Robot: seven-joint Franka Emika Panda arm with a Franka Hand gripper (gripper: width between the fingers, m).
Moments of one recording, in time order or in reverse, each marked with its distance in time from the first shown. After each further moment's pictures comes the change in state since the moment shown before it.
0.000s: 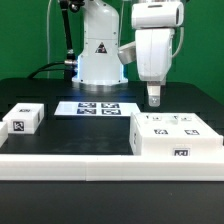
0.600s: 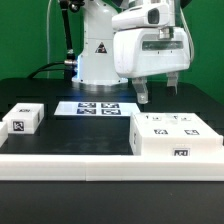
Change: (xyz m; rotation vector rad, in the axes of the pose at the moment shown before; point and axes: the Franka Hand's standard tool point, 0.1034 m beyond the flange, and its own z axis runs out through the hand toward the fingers) arm -0.002 -0.017 0.003 -0.045 0.082 0.508
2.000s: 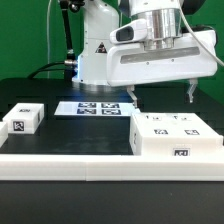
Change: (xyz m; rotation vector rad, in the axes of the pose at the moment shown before) arm -0.007 -0.029 0.017 0.032 0.005 0.864
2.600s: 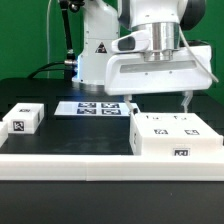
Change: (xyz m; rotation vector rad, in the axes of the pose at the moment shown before) arm -0.003 0.014 0.019 -0.053 0.048 -0.108
